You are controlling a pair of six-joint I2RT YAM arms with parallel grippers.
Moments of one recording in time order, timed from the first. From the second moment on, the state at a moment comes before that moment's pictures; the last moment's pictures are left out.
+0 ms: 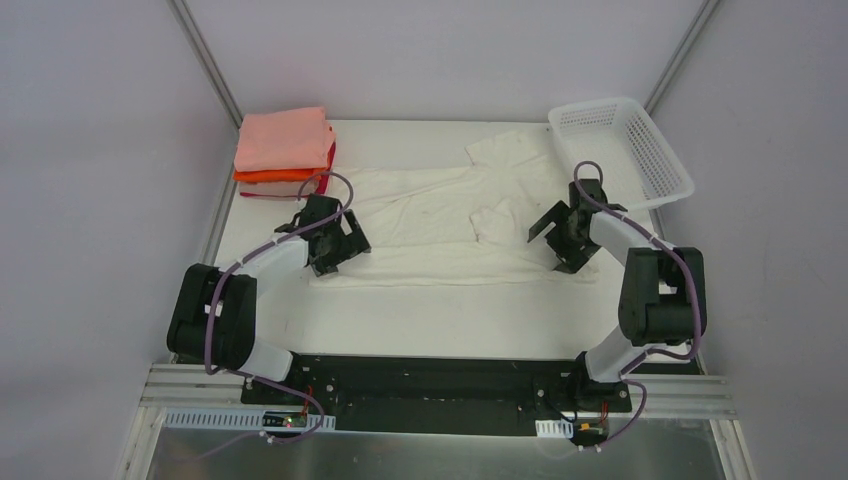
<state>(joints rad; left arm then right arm) -0.25 1.47 0.77 -0.33 -0.04 -0.72 0.06 1.62 0.96 -0.56 -0.02 0.80</state>
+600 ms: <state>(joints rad) -0.25 0.82 0.37 -0.48 0.03 -0.93 0.01 1.06 0.53 -0.66 -0.05 0.93</state>
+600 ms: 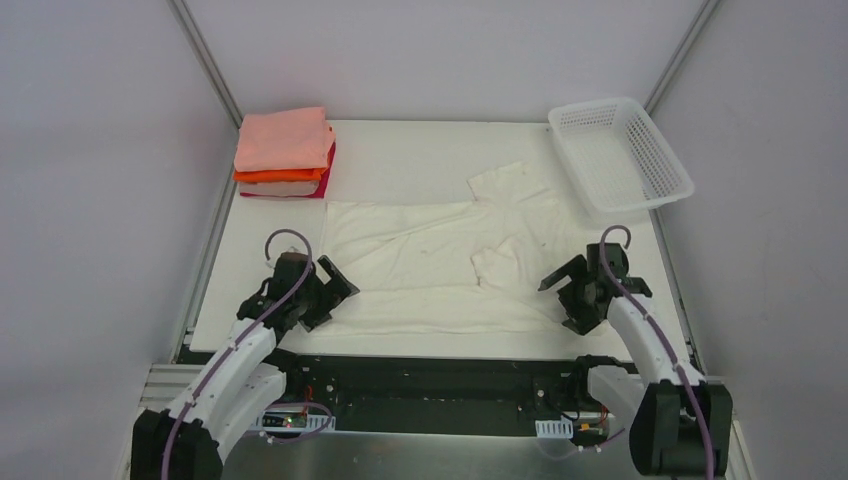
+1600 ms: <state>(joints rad) -0.19 1.43 1.20 -0.73 -0.27 -0.73 0.20 1.25 1.17 -0.68 -0.09 0.69</state>
